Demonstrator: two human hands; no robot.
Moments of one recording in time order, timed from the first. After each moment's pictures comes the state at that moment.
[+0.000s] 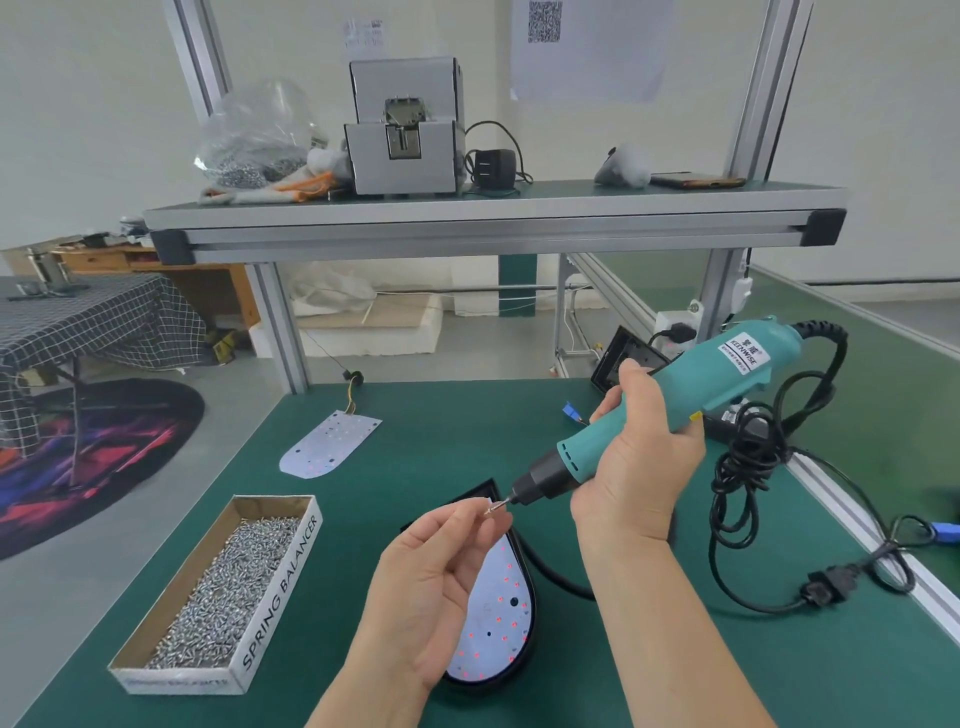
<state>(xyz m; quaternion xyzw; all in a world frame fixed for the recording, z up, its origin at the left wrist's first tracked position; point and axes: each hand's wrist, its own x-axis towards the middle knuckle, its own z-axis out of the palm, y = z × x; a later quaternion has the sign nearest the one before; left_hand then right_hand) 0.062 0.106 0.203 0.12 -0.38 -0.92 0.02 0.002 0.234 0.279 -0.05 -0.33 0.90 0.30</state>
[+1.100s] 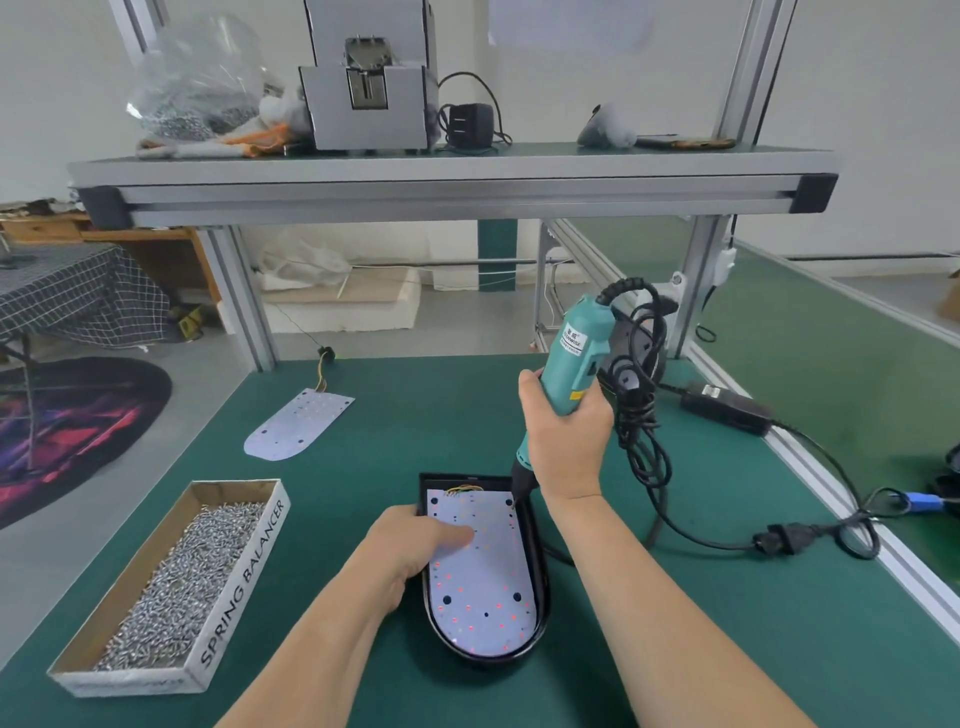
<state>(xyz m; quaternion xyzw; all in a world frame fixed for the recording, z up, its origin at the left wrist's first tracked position) -0.005 0.079 0.155 0.23 -0.76 -0.59 -0.13 -0.069 0.230 0.203 0.04 -0.62 0.71 0.33</state>
